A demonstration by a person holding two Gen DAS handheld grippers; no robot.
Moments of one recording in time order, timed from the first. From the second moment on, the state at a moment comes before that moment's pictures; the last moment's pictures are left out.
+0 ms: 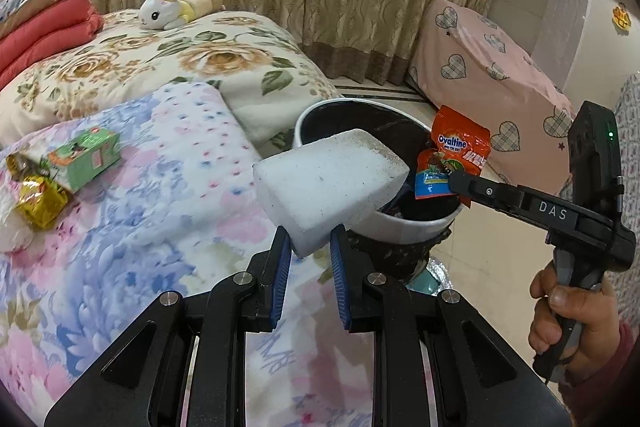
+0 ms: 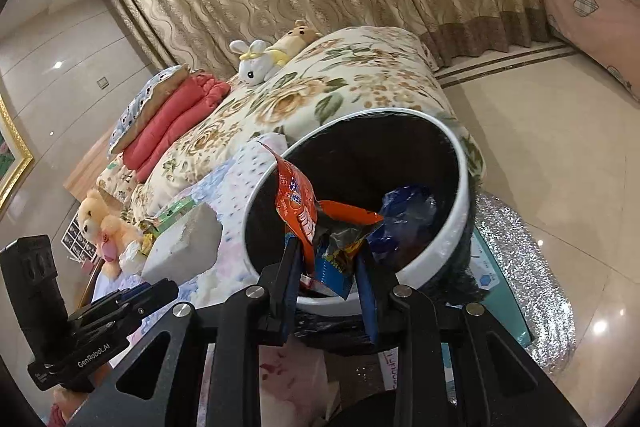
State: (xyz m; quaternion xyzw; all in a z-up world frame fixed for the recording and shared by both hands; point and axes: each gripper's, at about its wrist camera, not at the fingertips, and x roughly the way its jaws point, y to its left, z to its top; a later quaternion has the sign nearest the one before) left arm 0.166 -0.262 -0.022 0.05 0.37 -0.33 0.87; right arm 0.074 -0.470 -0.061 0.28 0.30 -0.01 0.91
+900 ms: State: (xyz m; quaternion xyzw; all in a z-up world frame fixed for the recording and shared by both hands) left arm 0.182 -0.325 -0.025 0.09 0.37 -0.34 0.86; right arm 0.093 -0.500 -0.065 0.27 0.32 -0.02 0.91
